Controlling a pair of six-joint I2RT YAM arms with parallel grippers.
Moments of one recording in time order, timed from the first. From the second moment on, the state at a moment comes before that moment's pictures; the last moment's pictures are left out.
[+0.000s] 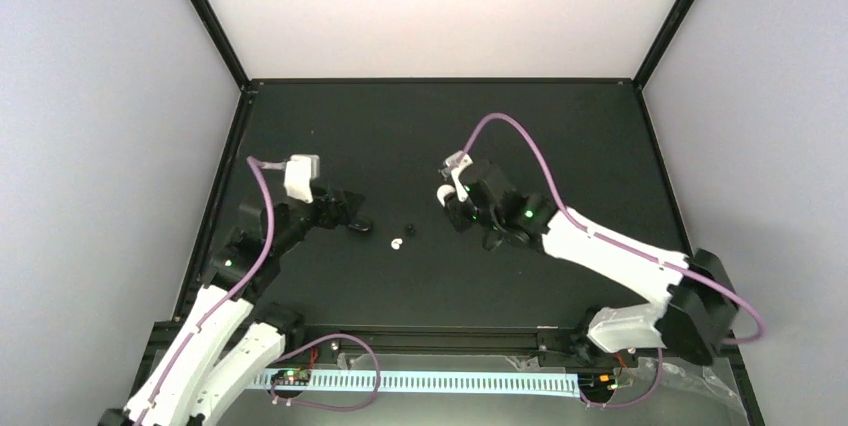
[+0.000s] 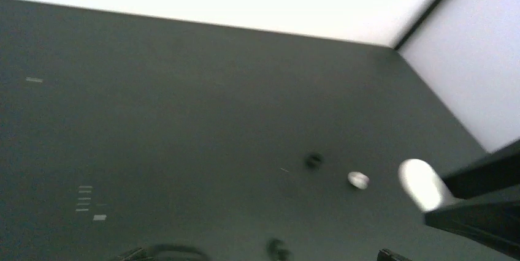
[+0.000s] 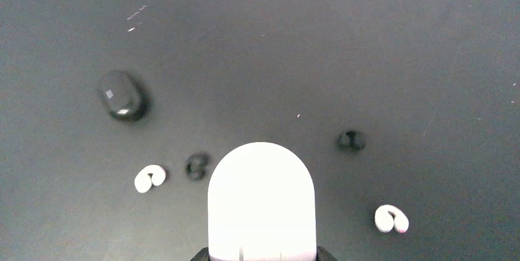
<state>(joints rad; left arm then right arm) -0.33 0.58 0.67 -0.43 0.06 -0.34 0.87 1.38 1.01 -0.38 0.16 0.21</state>
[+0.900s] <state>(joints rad) -0.66 0.96 0.79 -0.23 0.51 -0.56 1.11 0.94 0.77 -0.32 0.20 -0.01</state>
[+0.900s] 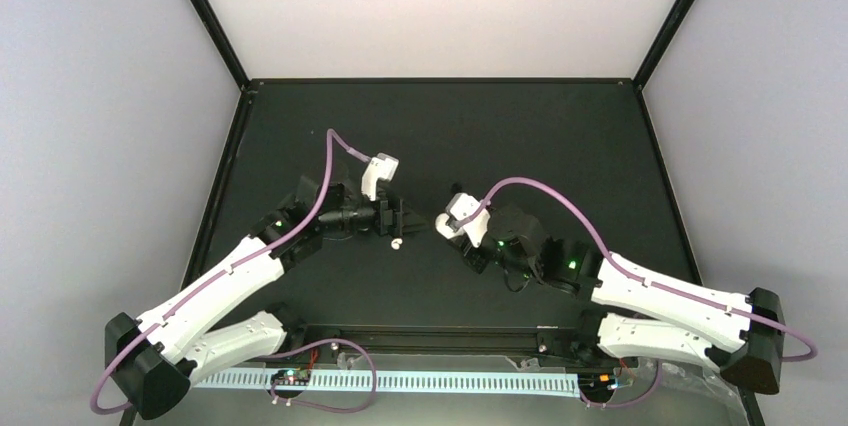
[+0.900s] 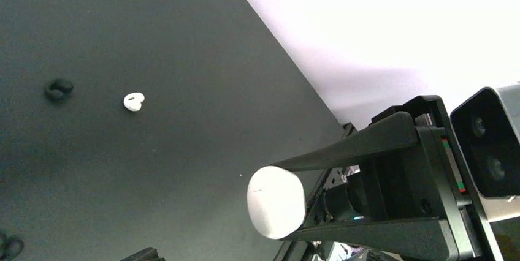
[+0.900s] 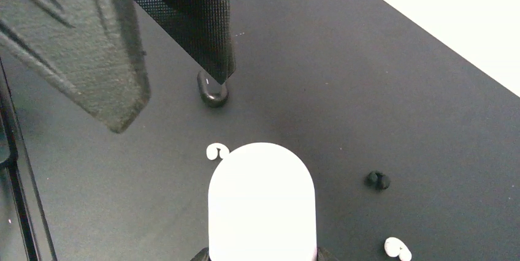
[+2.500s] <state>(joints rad) -0.67 0.99 0.69 -0.03 0.63 -0.67 1.22 1.08 0.89 -0.26 0.30 -0.13</state>
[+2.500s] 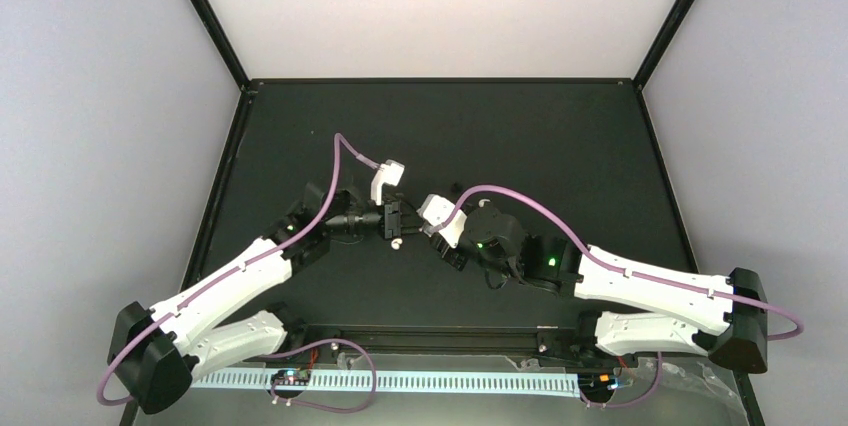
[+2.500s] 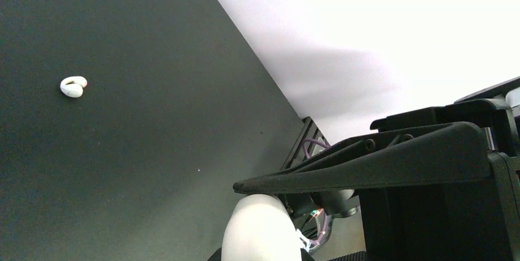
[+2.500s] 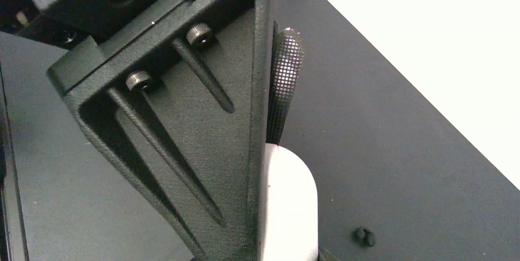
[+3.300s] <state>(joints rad) -0.67 0.81 0.71 0.04 0.53 -0.60 1.18 0.79 0.96 -0.29 0.27 0.07</state>
